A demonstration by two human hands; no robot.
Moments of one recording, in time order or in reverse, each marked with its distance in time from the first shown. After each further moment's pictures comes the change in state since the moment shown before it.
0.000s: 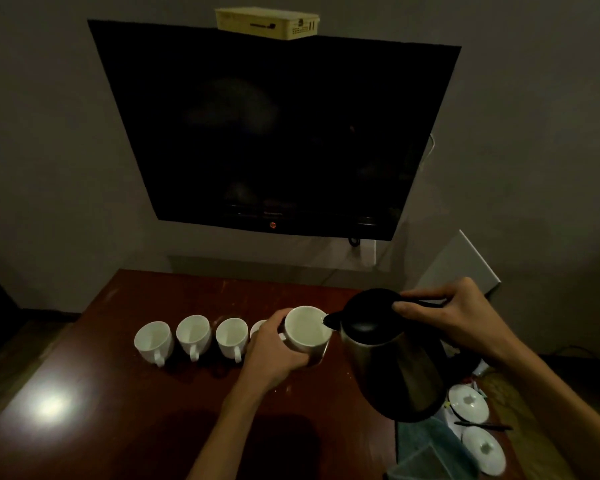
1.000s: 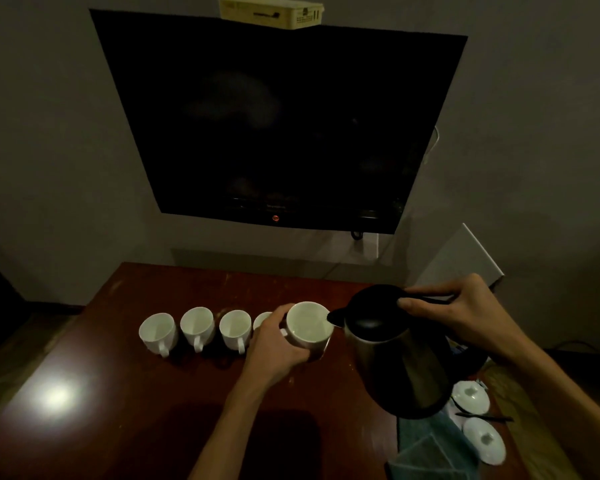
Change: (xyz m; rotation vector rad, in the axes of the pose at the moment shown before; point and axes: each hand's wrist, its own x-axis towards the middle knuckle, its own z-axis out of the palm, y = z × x) left_hand -0.009 -0.003 0.000 -0.004 0.014 -0.010; right_hand -0.010 -0.003 0.002 -0.054 0.005 0.016
